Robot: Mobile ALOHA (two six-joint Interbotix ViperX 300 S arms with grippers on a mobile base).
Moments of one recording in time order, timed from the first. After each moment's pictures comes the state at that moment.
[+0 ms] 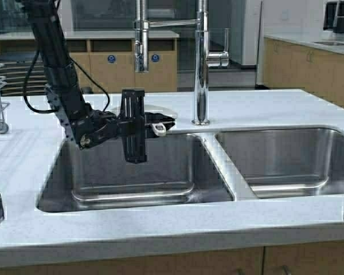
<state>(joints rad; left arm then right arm) -0.38 0.82 0.45 0.45 -1.27 -1.79 0.04 -0.89 1.28 -0.01 -0.32 0.05</state>
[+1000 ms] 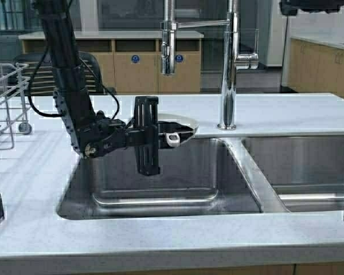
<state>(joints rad) -0.48 0.81 0.55 0.45 -1.34 -1.79 0.04 0.00 0.55 -0.17 -0.34 0.11</state>
